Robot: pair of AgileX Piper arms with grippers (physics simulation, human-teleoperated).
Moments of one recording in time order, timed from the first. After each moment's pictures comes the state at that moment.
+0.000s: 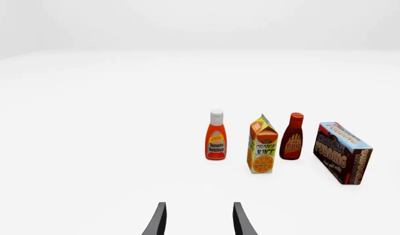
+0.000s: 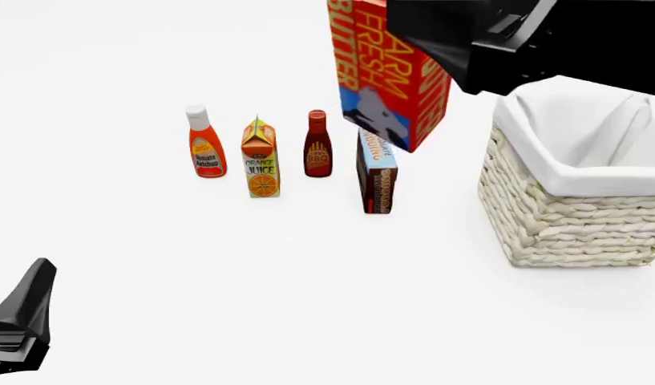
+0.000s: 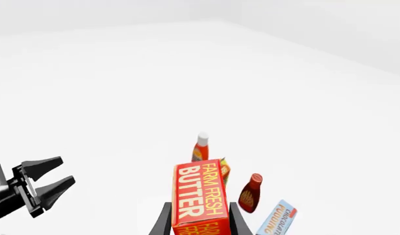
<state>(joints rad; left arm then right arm) 0.00 0.00 0.00 0.00 0.00 0.78 0.98 -1.13 0.32 -0.12</state>
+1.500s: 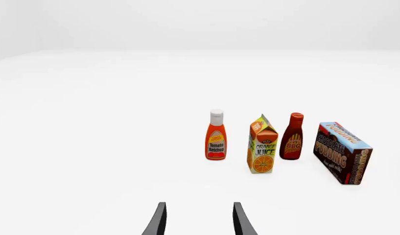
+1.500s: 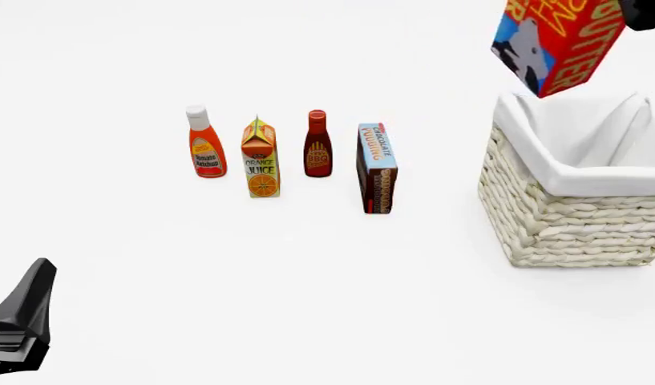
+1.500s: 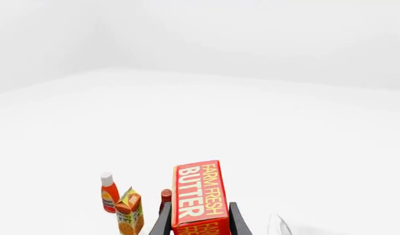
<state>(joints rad) 0.00 0.00 0.00 0.00 0.00 0.33 0.81 -0.99 0.15 -0.01</state>
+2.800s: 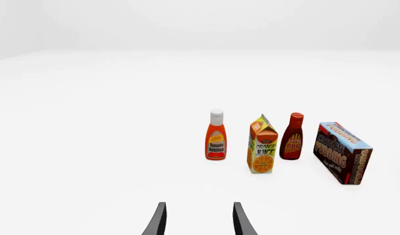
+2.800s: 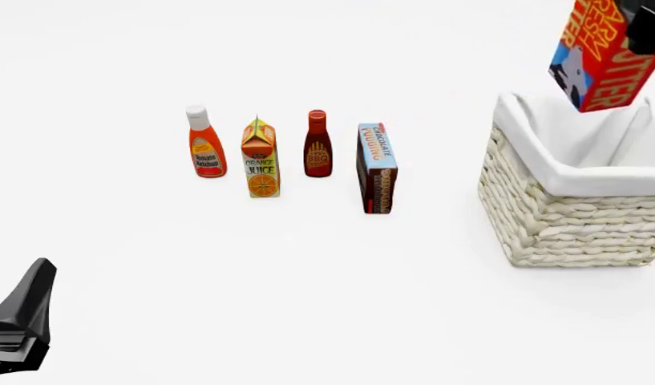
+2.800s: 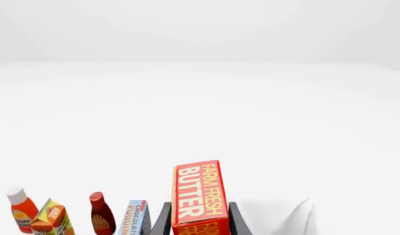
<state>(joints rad) 0.00 0.00 0.00 0.00 0.00 0.05 0.91 -0.91 0.03 0.00</state>
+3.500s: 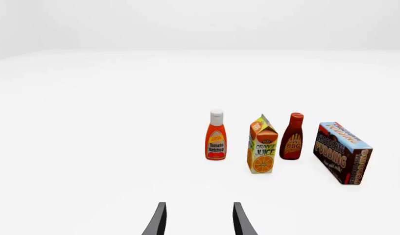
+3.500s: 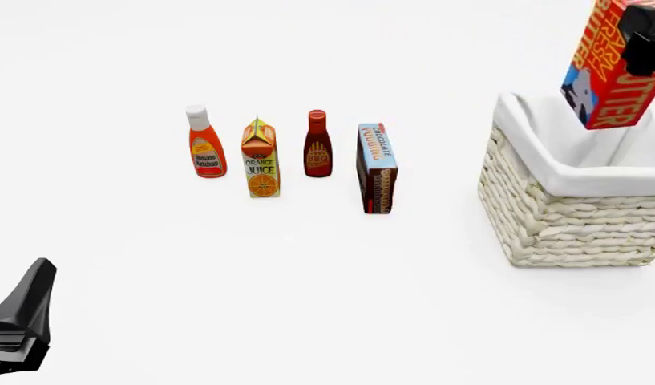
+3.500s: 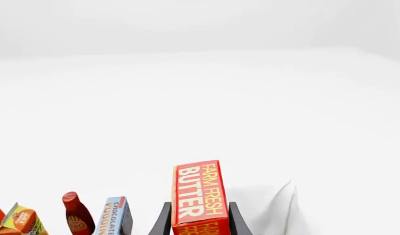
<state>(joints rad) 0.00 0.00 0.00 0.00 0.00 -0.04 0.96 -0.85 -0.04 0.02</state>
